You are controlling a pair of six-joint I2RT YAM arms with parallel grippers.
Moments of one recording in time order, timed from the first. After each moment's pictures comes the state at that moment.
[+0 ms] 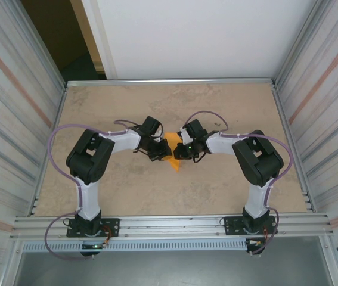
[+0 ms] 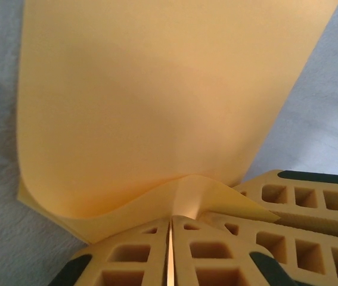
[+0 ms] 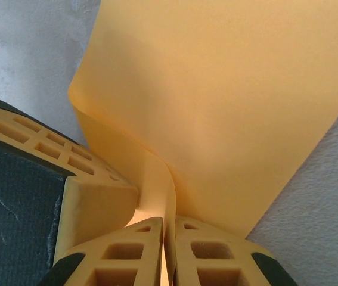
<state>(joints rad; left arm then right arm) -0.57 1.96 1.15 -0.32 0.54 -0.85 0.58 1.88 1.02 -0.21 -0.42 0.45</state>
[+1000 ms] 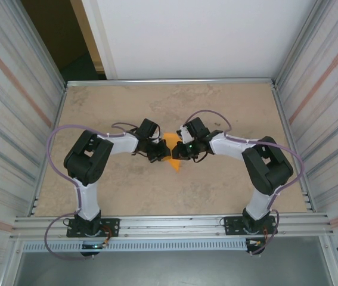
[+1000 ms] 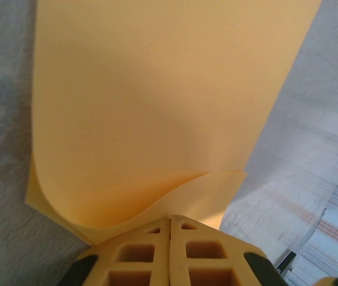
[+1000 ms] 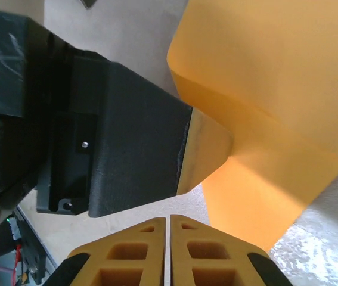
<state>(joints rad) -0.56 1.94 1.06 -0.19 0.56 -0.88 0.60 1.76 1.00 -0.27 -0.54 0.54</state>
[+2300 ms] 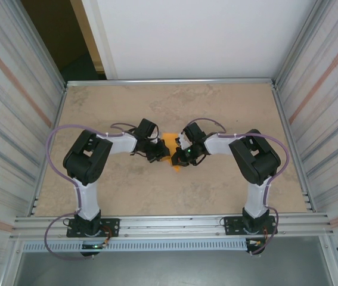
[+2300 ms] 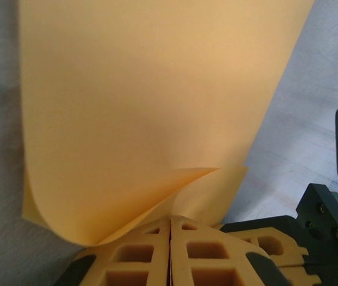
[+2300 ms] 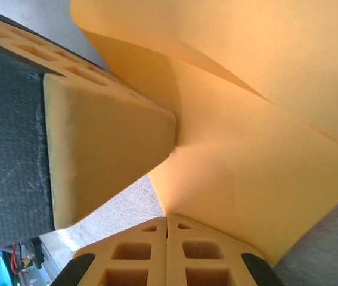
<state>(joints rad) -0.53 1.93 1.05 -0.20 0.59 -0.85 0.60 1.91 1.01 -0.26 -0.63 0.54</state>
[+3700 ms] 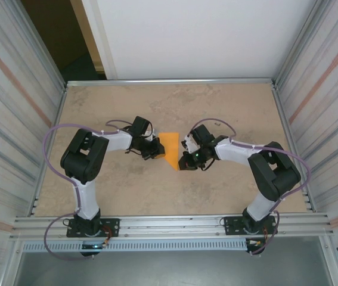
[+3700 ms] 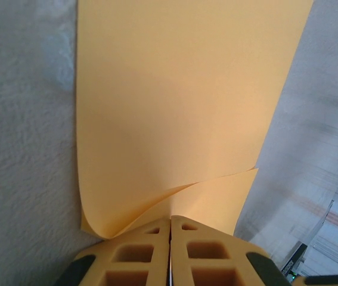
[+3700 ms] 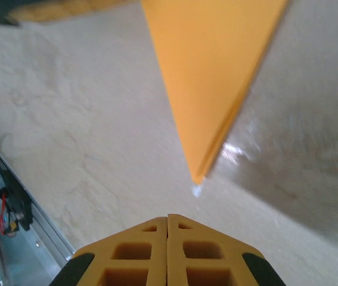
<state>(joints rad) -0.47 1.93 1.06 -0.23 0.61 -0.73 0.60 1.67 0.91 -0.39 -0.57 0.47</state>
